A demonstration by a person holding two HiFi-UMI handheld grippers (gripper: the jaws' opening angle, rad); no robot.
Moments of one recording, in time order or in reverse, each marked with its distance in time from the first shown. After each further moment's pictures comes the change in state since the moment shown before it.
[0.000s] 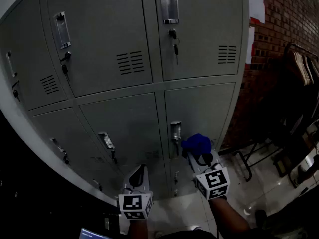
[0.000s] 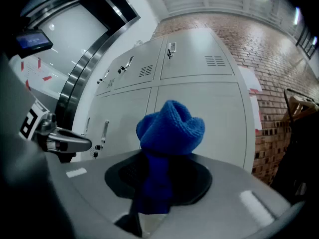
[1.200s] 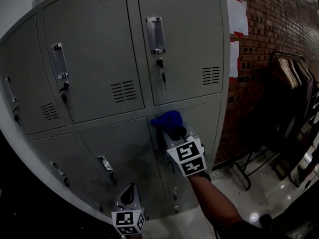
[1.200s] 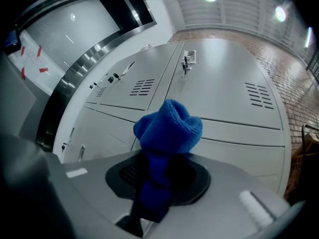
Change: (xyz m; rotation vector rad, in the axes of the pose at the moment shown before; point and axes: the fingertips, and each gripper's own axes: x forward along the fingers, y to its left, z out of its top) left arm -0.012 0.029 0.012 0.006 -0.023 0.023; right arm 0.097 -0.003 0.150 -0.163 -0.114 -0.002
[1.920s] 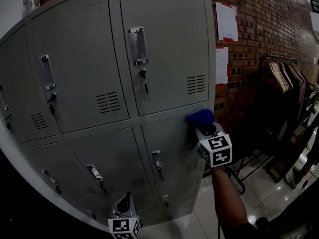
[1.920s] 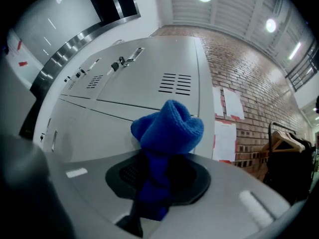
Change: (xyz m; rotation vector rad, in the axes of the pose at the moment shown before) left arm 0.008 -0.027 -0.008 0.004 0.038 -0.028; right arm -0.064 -0.166 -0.044 0.050 0.079 -0.235
